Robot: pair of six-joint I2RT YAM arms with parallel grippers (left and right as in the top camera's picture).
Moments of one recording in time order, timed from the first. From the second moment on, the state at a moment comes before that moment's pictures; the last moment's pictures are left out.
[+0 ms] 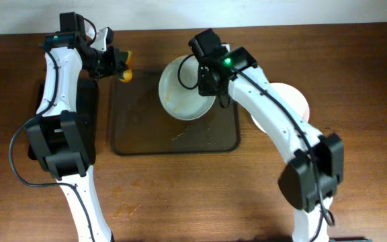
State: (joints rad) left arm 0.11 2.38 2.21 -1.07 0.53 -0.03; right arm 0.52 2.05 1.96 -1.10 0.26 0.47
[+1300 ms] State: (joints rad) left arm 0.01 2.38 2.21 -1.10 0.31 -0.03; right arm 0.12 2.00 1.95 -1.35 0.15 0.52
